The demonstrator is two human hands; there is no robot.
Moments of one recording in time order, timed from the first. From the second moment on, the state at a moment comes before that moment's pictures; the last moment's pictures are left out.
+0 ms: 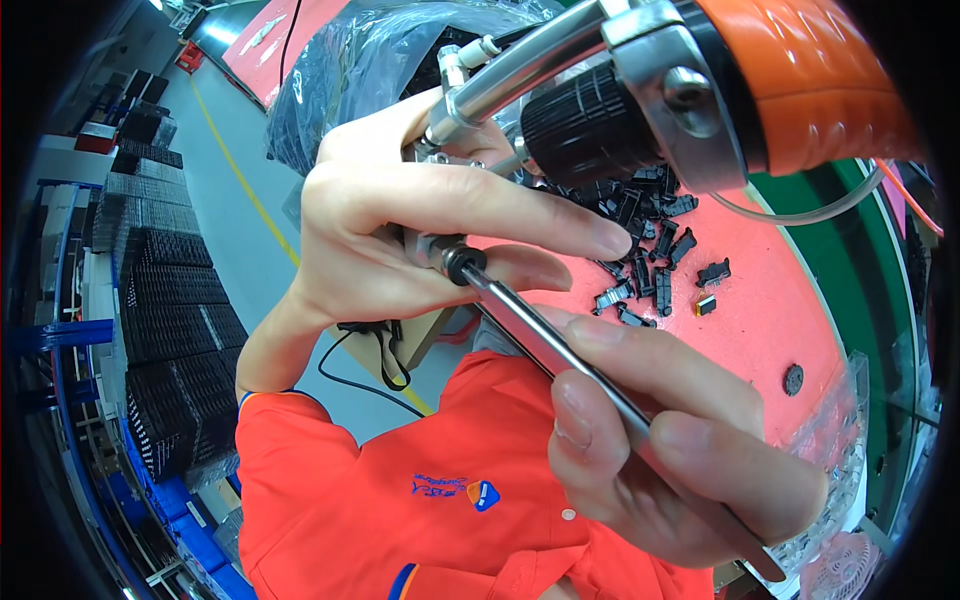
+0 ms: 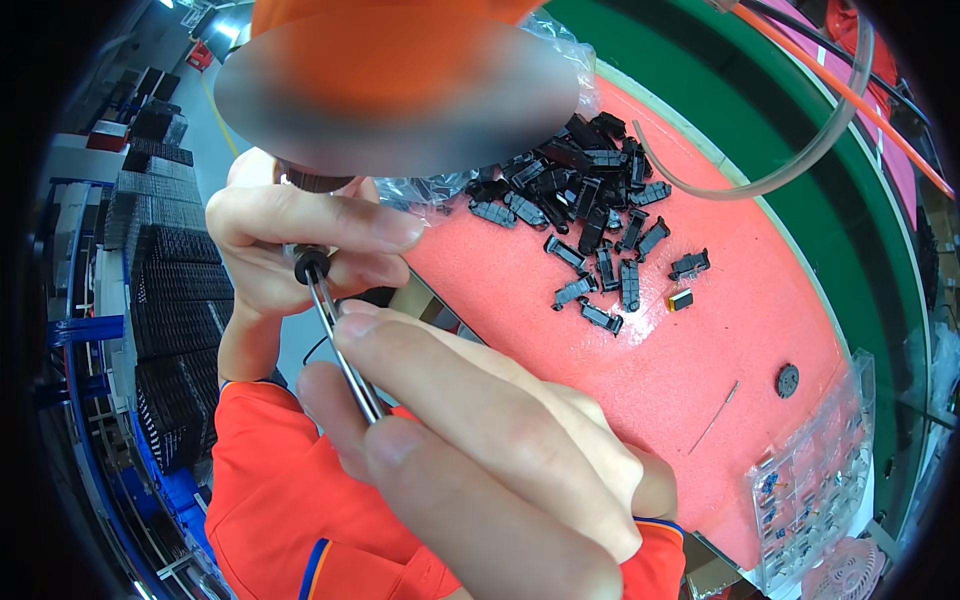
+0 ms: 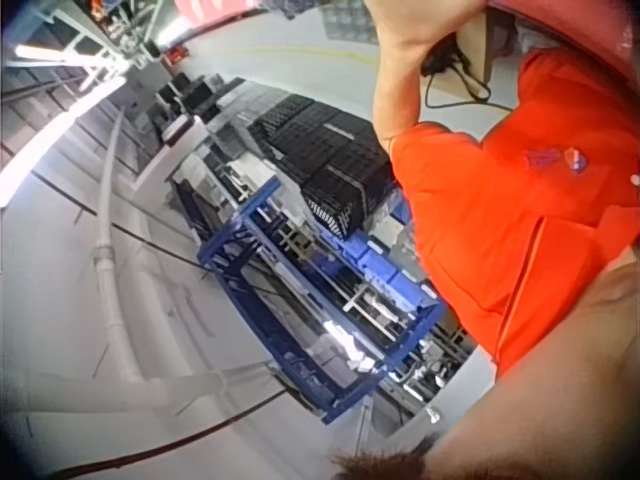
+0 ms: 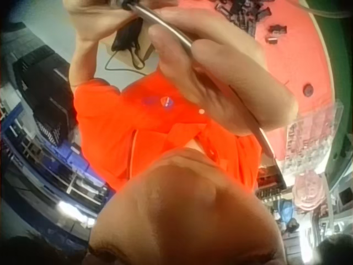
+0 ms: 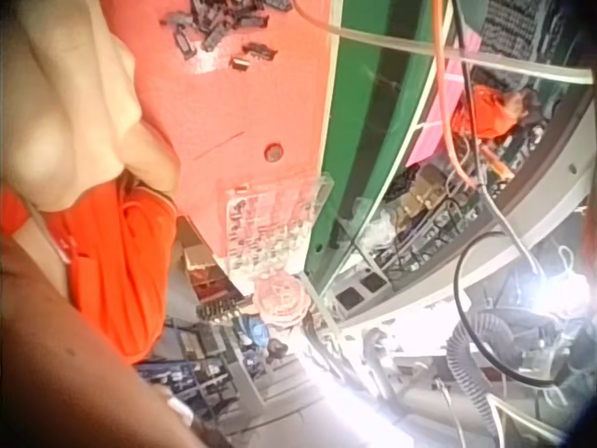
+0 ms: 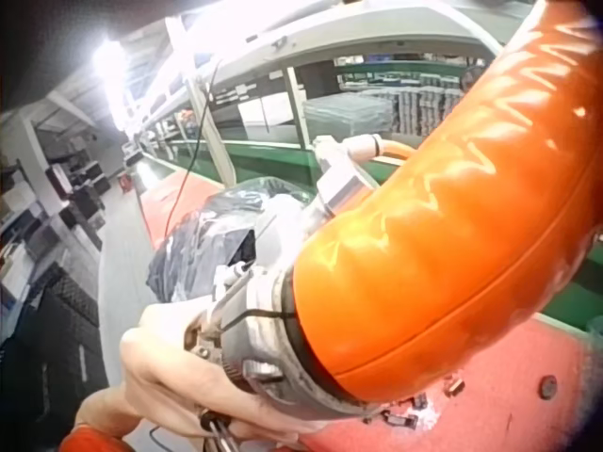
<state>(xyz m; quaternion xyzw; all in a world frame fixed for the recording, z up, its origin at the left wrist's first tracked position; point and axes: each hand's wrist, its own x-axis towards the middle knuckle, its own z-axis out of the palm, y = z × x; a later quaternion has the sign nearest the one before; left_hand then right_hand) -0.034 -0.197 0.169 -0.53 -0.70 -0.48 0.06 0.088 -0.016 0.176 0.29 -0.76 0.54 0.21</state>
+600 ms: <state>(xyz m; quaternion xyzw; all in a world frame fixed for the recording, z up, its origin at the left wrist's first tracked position) -0.036 -0.192 0.167 -0.54 -0.68 -0.49 0.07 0.095 -0.019 0.169 0.26 -0.78 0.51 0.25</state>
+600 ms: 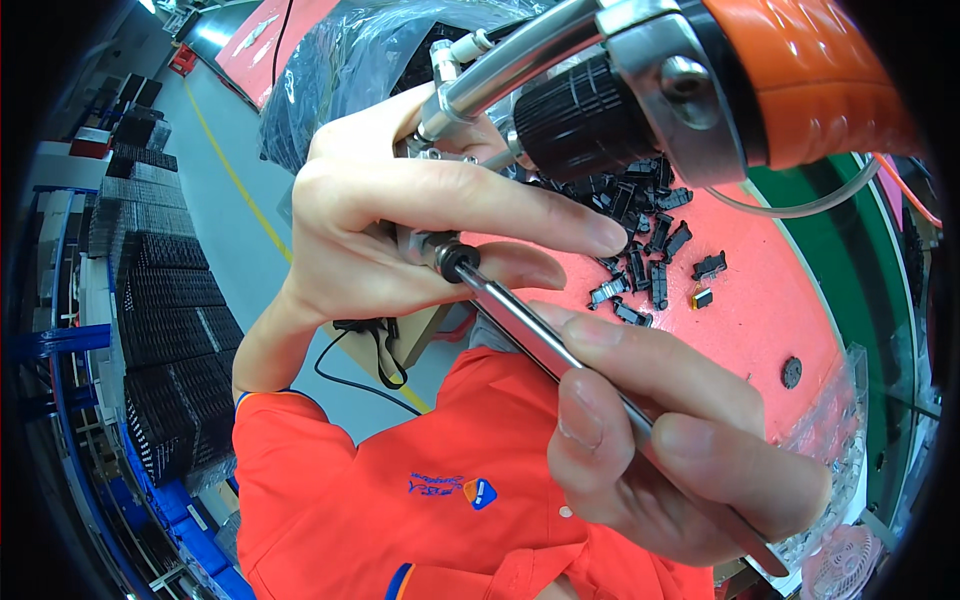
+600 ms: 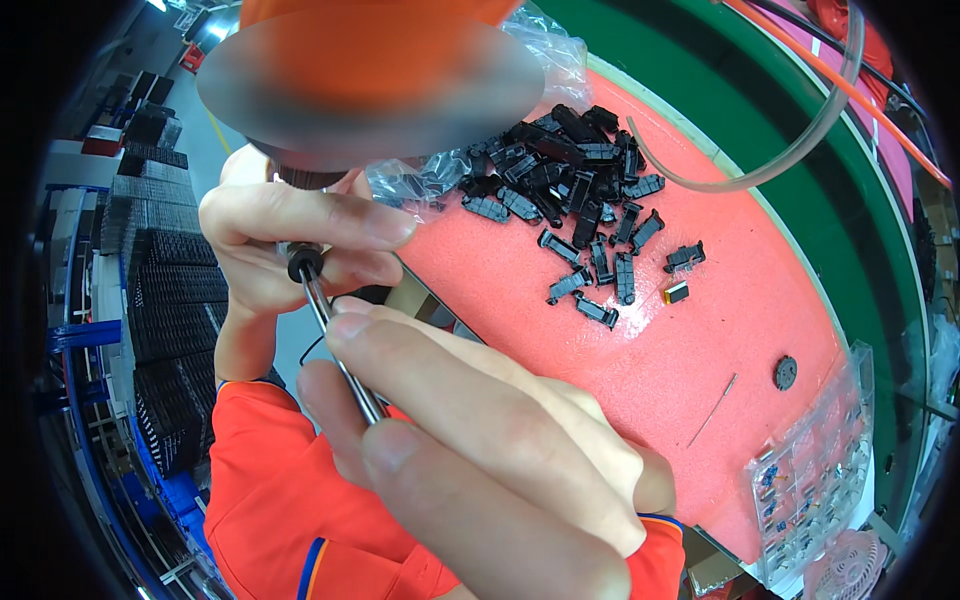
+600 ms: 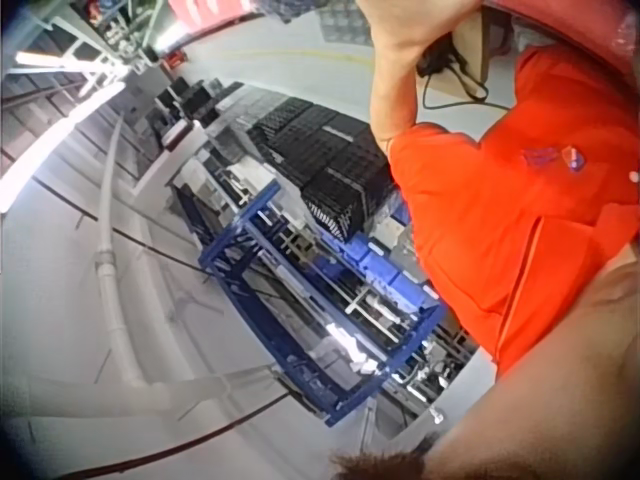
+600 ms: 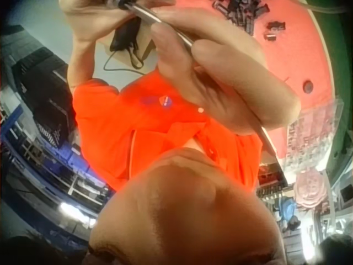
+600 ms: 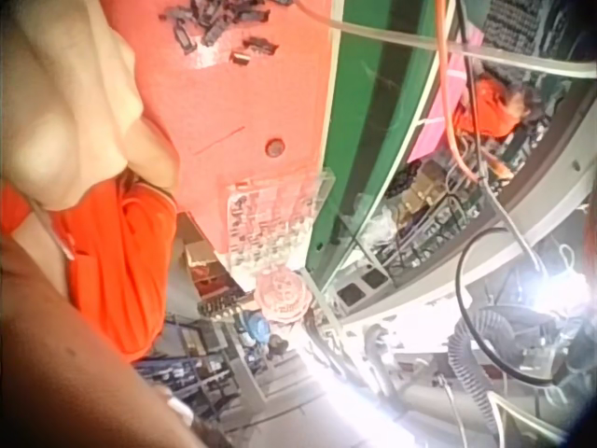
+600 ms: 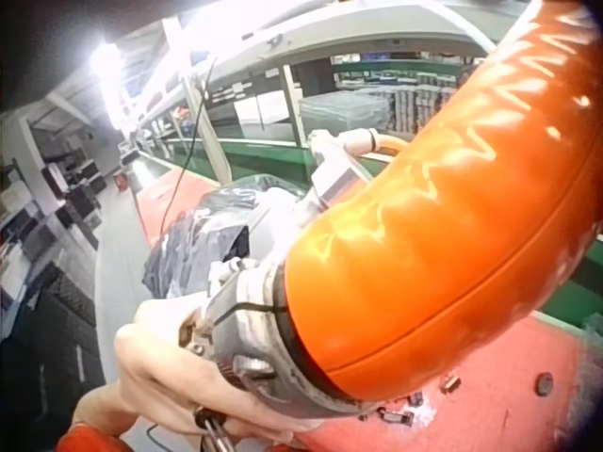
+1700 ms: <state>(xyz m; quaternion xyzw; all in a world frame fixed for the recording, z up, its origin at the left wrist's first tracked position) -0.042 -0.194 0.168 -0.55 -0.67 -0.49 0.02 0.105 -0.003 0.153 0.11 -0.71 0.54 0.43</state>
